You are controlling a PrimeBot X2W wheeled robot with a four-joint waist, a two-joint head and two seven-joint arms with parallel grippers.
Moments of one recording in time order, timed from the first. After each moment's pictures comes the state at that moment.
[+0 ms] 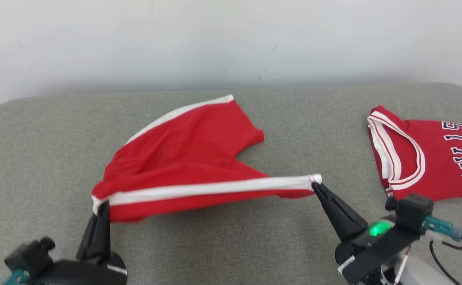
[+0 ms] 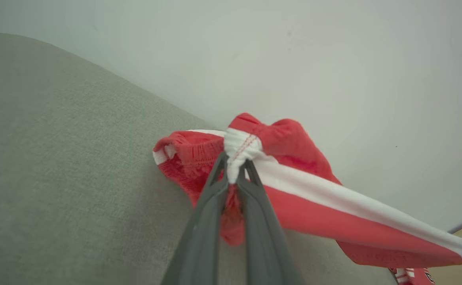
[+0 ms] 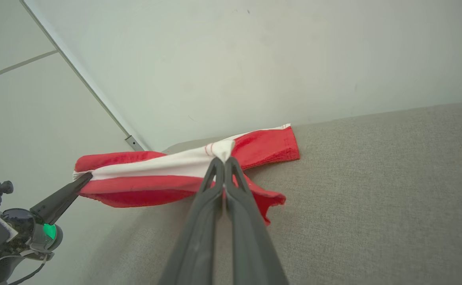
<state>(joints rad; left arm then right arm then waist) -0.13 0.23 -0.33 0.18 -0.79 0.03 -0.26 -0.26 -0.39 0.58 0.13 0.94 0.13 -0.25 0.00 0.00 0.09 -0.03</state>
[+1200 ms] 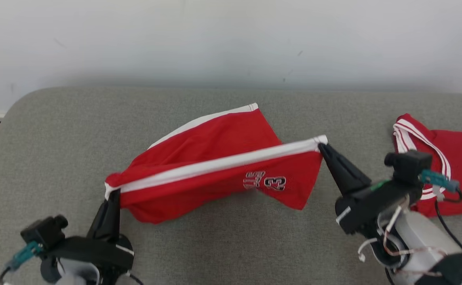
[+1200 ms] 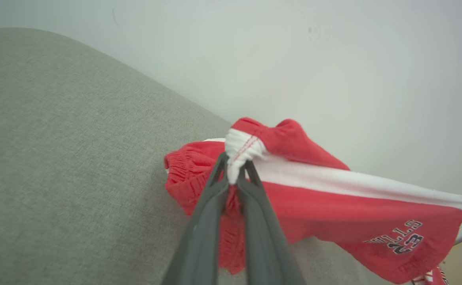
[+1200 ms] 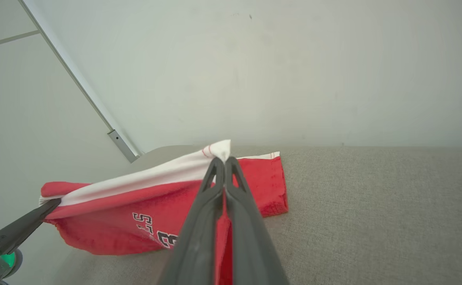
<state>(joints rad) -0.22 0.17 -0.31 0.36 -0.75 -0.05 -0.22 -0.37 -0.29 0.42 0.26 0.80 0.13 -0.12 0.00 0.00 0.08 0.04</state>
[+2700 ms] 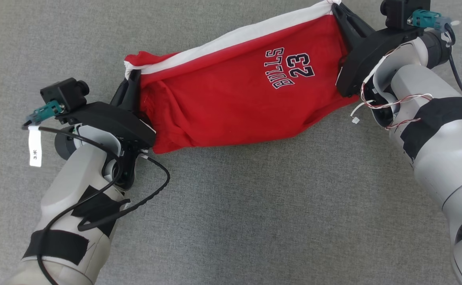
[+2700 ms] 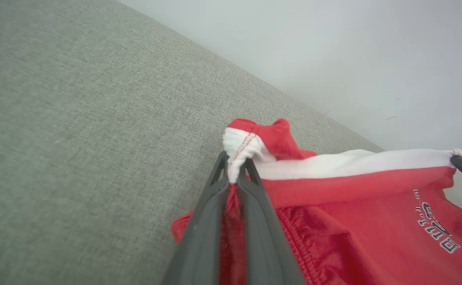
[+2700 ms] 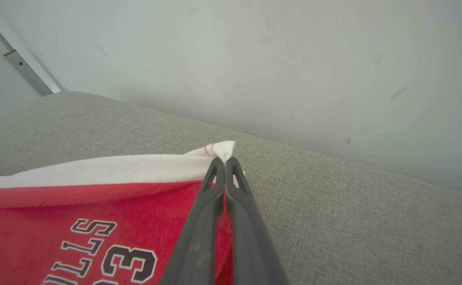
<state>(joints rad) -0.95 0.06 -0.50 1.00 -0.82 -0.13 -0.24 -1.24 -0.15 0.85 1.14 0.85 0.13 -0.24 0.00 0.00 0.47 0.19</state>
